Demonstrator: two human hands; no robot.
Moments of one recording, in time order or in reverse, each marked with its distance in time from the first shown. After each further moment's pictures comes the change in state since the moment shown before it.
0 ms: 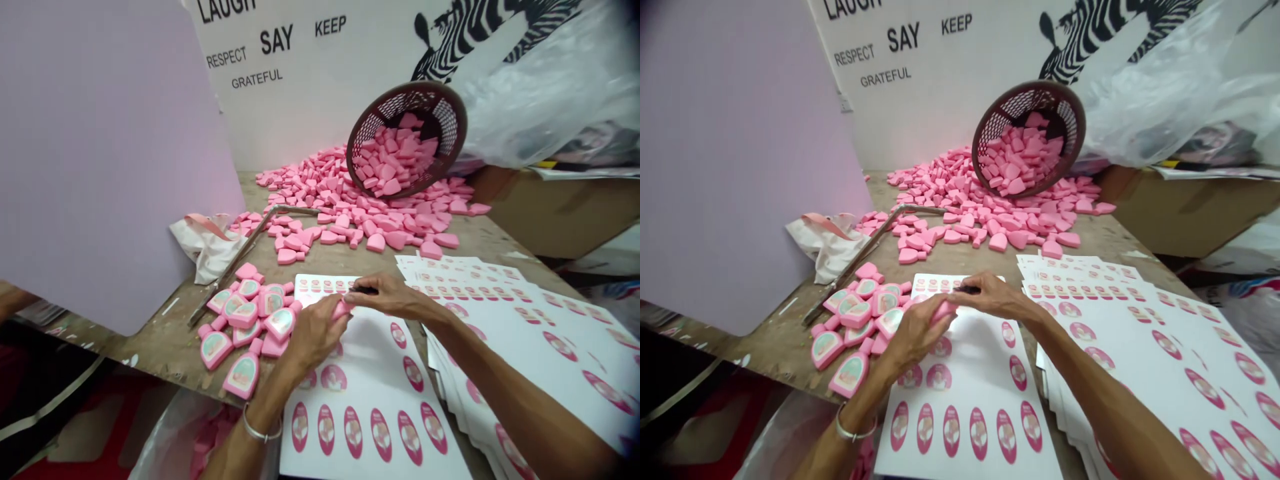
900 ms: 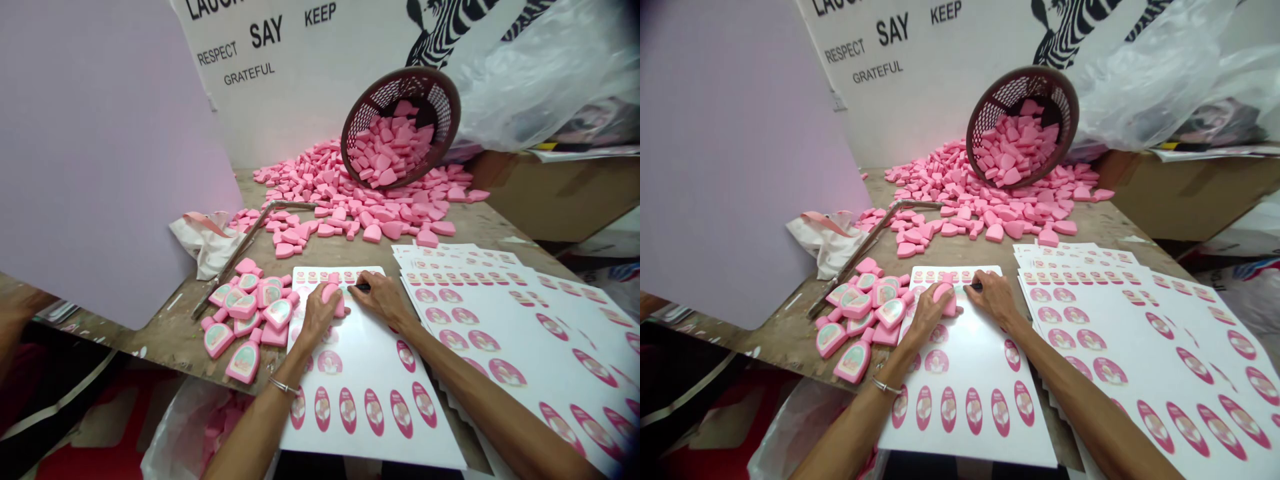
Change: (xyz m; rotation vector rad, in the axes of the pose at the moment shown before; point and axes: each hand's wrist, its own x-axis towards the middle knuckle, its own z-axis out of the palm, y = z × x) left_hand 0.015 -0.010 0.046 -0.740 0.163 -0.498; right_hand -0.003 0.052 0.068 -0.264 0.598 0.207
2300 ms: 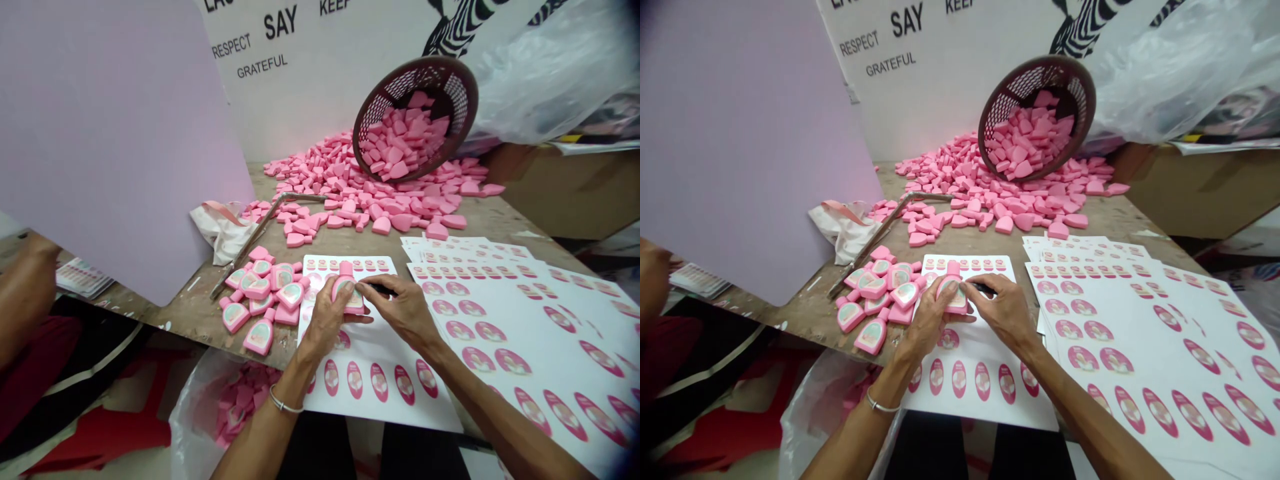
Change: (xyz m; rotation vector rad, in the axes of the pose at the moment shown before) left_hand -0.063 0.033 -0.003 -0.401 -0.194 -0.005; right_hand -0.050 -0.078 -0.060 0.505 0.054 0.086
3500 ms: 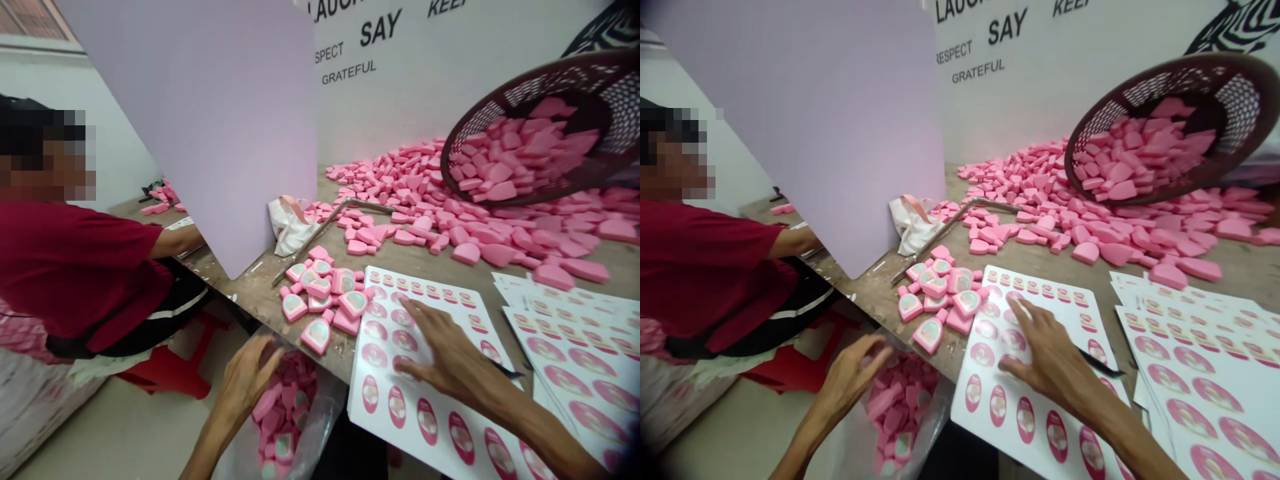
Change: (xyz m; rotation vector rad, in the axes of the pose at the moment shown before) left_hand -0.167 0.043 -0.185 1.437 0.552 -0.077; right_hand -0.007 0.027 0.040 -0.708 -0.405 -0.501
